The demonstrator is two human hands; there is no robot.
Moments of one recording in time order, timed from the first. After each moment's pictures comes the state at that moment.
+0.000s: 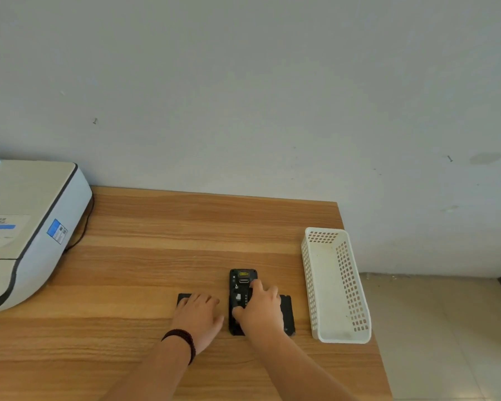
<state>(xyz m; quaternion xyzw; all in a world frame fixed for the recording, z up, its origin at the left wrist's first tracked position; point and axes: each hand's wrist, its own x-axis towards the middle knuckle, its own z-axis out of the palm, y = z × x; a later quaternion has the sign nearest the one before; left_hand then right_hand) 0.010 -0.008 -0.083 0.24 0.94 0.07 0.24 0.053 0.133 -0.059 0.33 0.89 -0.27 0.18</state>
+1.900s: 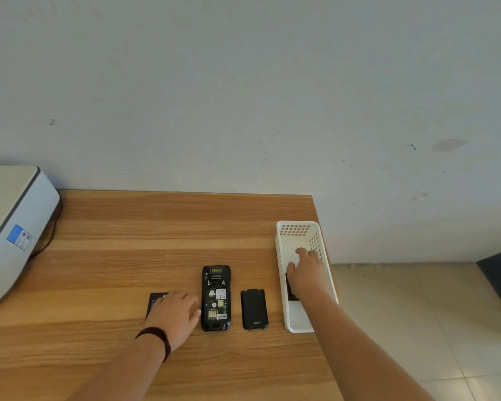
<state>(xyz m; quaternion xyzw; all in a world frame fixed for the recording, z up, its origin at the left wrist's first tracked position) 0.017 0.013 -0.074 0.25 0.94 0.05 0.25 0.075 0.297 -0.034 0.38 0.89 -0.24 0.06</state>
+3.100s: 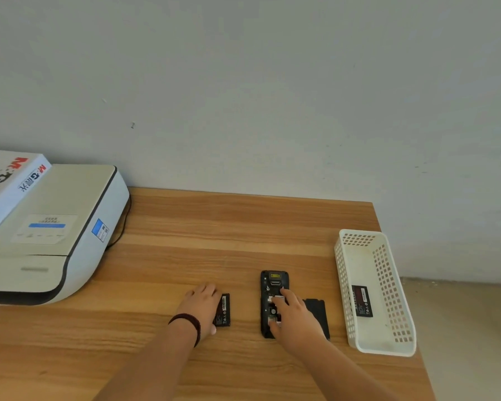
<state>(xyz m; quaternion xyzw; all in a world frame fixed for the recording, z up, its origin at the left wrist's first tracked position) -0.039 -0.060 -0.100 0.30 0.91 -0.07 0.28 0.067 0.151 -0.084 0.13 0.94 -0.22 0.23</state>
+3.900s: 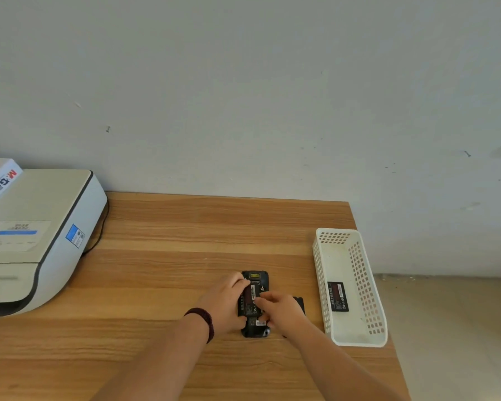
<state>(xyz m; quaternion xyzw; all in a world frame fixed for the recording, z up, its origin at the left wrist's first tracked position) -0.017 0.015 -0.069 0.36 0.89 0.17 0.20 0.059 0.171 -0.060 0.34 0.72 -0.57 0.21</state>
